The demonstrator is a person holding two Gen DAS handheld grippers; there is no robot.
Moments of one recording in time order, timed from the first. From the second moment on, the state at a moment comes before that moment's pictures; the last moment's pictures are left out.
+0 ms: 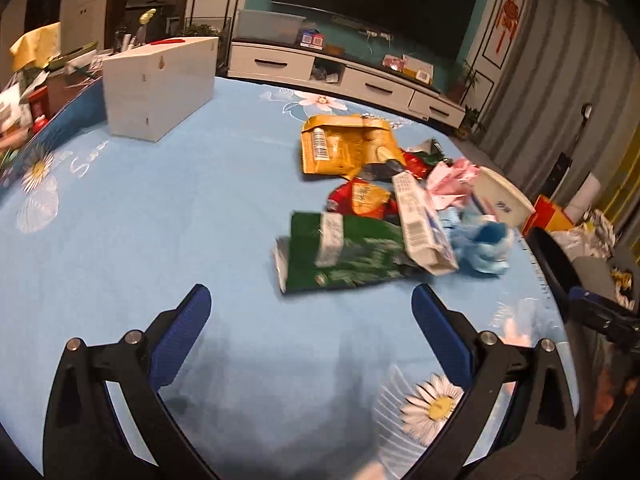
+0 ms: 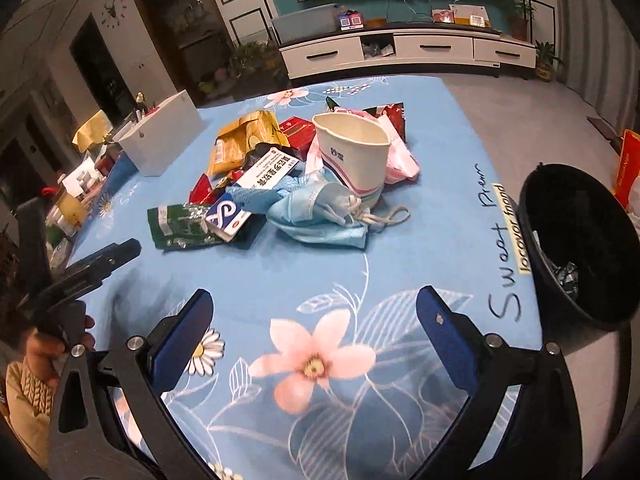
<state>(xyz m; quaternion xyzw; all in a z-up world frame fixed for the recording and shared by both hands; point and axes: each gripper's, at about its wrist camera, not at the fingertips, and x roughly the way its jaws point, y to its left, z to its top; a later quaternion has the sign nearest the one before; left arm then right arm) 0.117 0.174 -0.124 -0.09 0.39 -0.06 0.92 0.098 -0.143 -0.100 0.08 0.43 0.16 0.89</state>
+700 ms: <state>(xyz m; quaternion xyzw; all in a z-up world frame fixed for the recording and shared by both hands) 0.182 0.171 -0.153 -0.13 0.41 -0.17 0.89 0.183 -0.115 -0.139 0.12 0.44 0.12 0.89</state>
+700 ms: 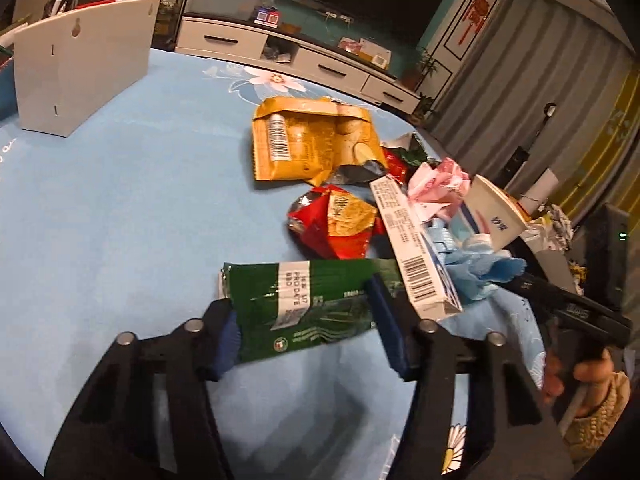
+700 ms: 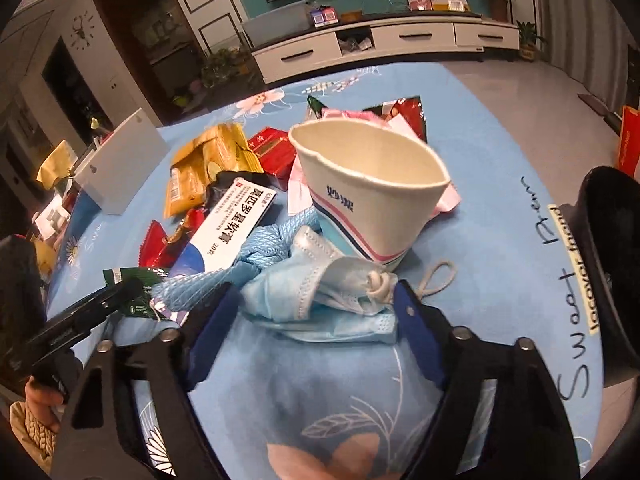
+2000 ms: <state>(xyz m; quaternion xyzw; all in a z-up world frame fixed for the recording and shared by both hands) 0.052 0.129 -0.034 -0.12 0.30 -0.20 0.92 0.059 -0.190 -0.055 0.15 0.35 0.13 0.92</state>
